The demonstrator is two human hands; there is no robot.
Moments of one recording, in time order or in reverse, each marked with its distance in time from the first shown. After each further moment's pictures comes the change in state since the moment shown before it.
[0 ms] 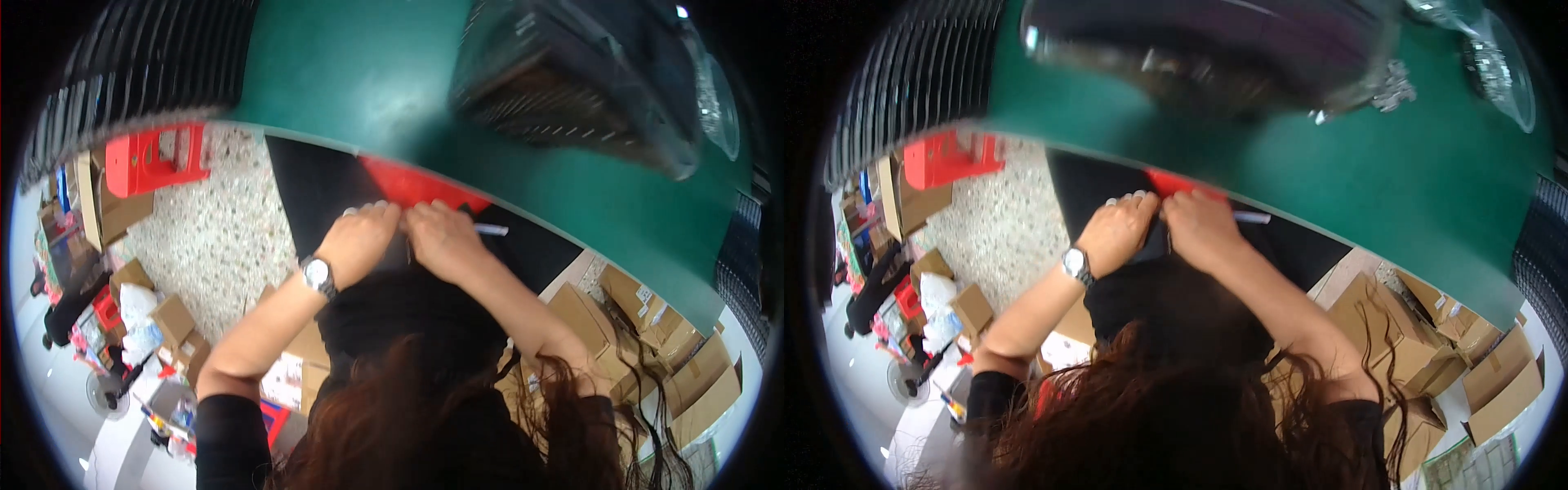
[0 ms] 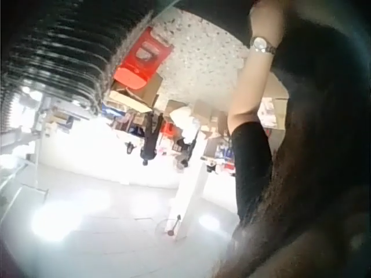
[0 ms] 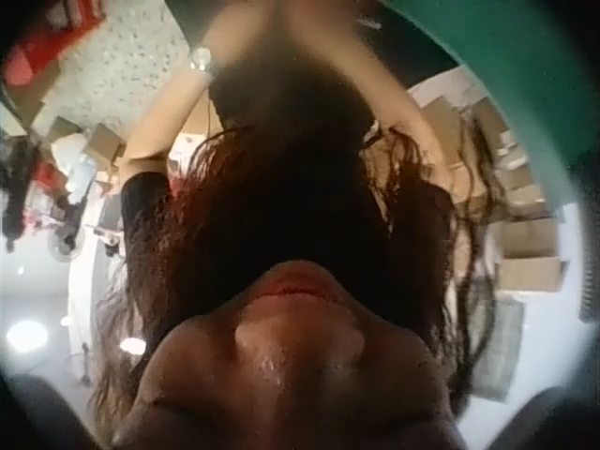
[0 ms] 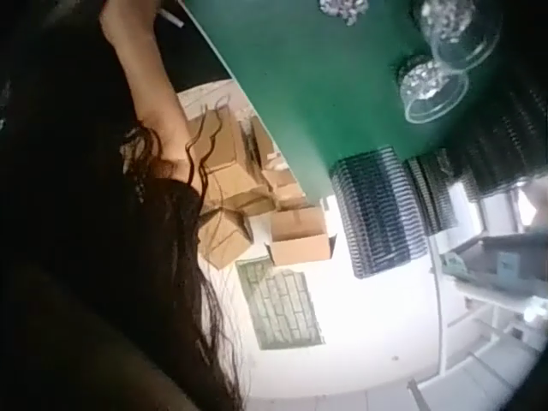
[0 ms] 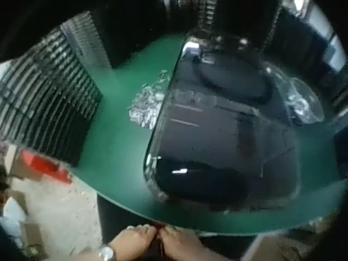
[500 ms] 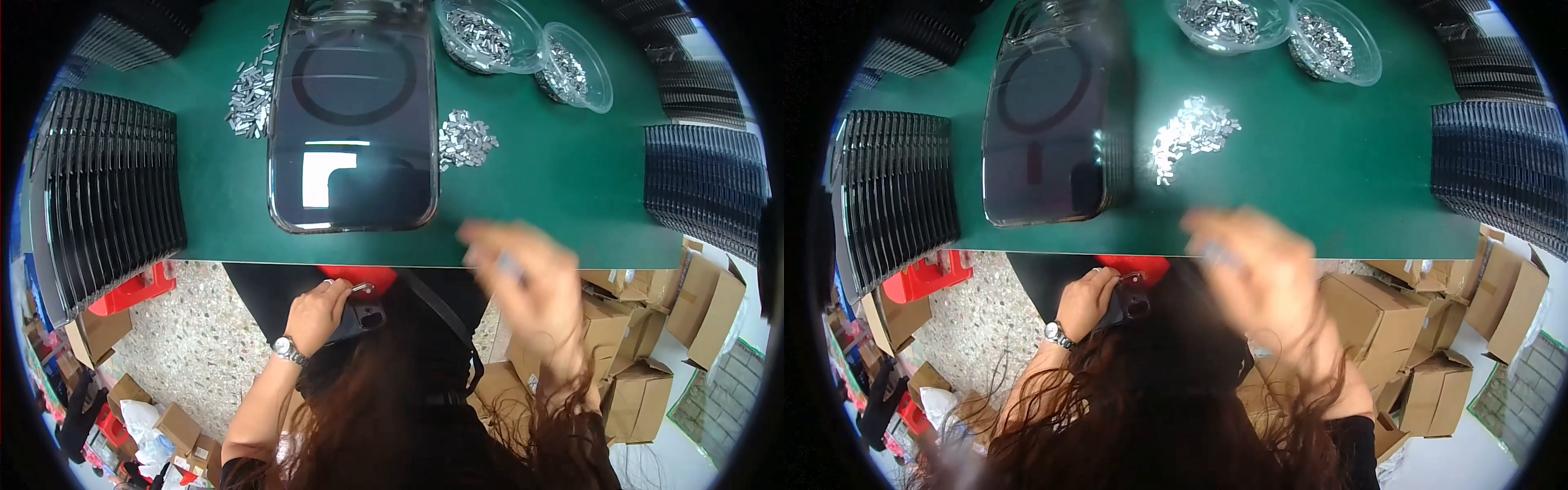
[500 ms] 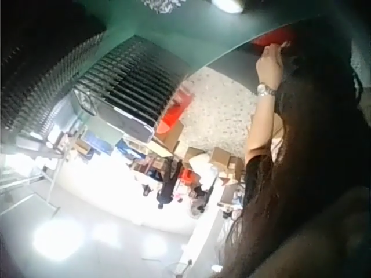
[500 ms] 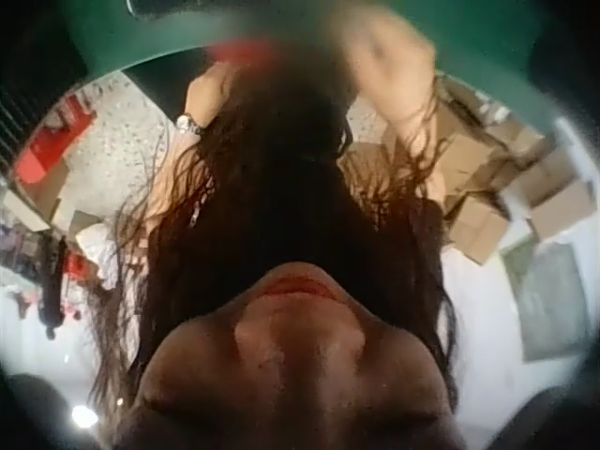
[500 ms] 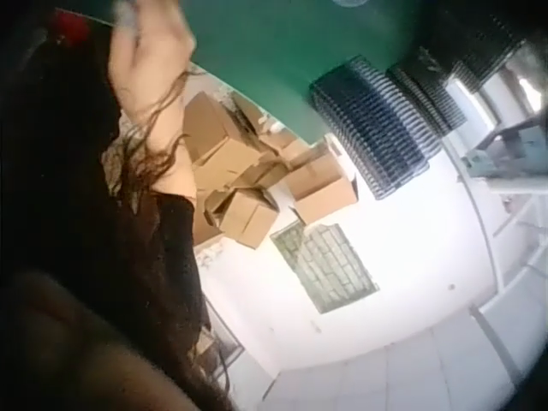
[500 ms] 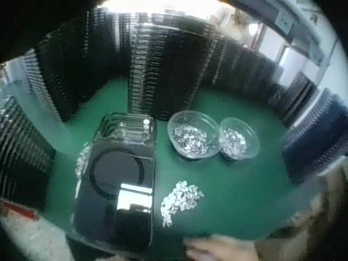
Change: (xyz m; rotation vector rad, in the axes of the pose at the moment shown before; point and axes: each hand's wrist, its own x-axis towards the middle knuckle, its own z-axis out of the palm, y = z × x) left_hand 0.013 0.014 -0.008 -0.297 0.067 -0.061; right_hand -0.088 -0.038 -0.220 0.157 0.593 0.173
